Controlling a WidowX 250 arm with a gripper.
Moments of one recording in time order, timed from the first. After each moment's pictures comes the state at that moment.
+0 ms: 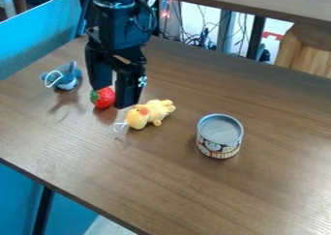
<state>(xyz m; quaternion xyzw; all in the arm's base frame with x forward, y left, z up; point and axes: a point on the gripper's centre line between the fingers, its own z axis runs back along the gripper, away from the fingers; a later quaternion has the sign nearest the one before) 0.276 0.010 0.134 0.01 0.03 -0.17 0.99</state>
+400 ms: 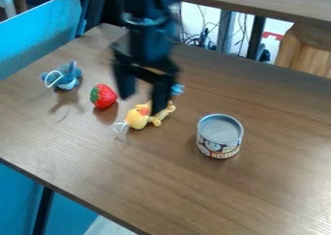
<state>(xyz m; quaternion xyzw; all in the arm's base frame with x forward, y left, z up) 0.294 -0.035 0.121 0.00 -0.02 -0.10 0.99</state>
